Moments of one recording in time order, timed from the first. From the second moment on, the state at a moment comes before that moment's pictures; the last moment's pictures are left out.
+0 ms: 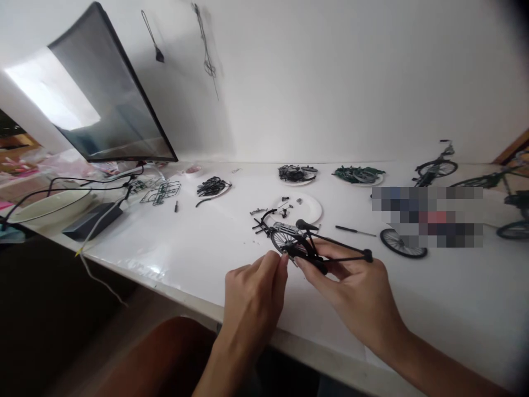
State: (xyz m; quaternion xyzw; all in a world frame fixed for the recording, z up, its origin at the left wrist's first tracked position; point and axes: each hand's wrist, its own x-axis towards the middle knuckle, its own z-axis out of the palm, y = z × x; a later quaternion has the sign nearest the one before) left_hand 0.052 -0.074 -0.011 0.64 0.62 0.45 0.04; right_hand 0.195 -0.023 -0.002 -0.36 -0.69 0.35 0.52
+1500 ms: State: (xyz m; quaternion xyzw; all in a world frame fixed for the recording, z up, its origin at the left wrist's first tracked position) left_hand 0.043 -0.083 -0.007 0.63 0.65 0.41 0.02; right_hand 0.194 -0.027 -0.002 -0.40 -0.68 0.39 0.48
